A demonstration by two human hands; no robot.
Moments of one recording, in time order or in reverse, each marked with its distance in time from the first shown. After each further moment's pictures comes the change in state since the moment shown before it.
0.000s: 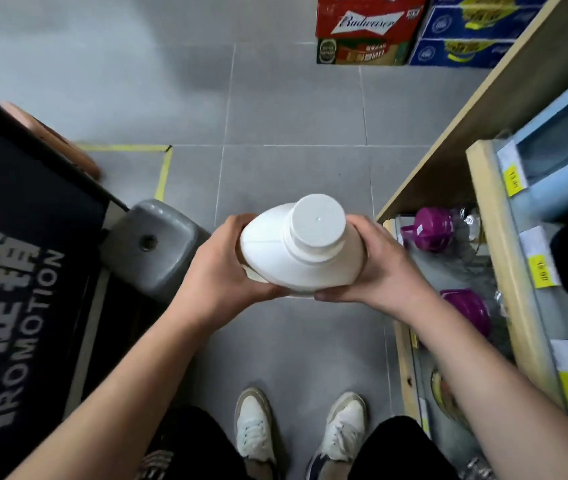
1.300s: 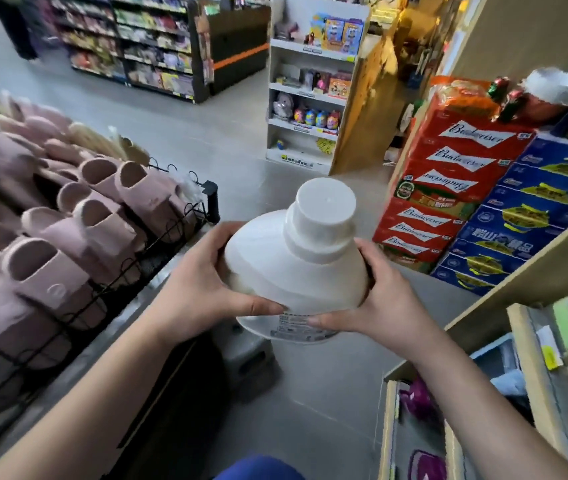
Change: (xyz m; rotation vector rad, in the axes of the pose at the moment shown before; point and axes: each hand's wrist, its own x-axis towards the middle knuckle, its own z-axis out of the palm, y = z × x) left_hand -0.235 0.252 -0.357 -0.315 0.463 0.226; right_hand -0.111 -0.493 -0.125 -0.013 -0.120 -0.435
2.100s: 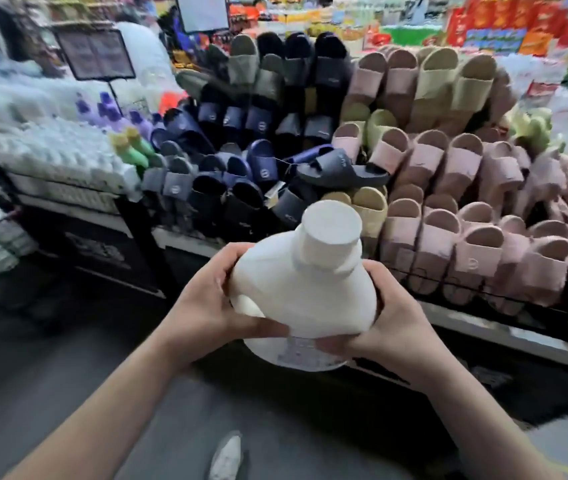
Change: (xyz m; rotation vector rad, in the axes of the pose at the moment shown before) left_hand -0.413 0.148 0.036 0.323 1.331 -0.490; right_hand -0.121 -0.159 0.200 0.334 -1.264 -0.732
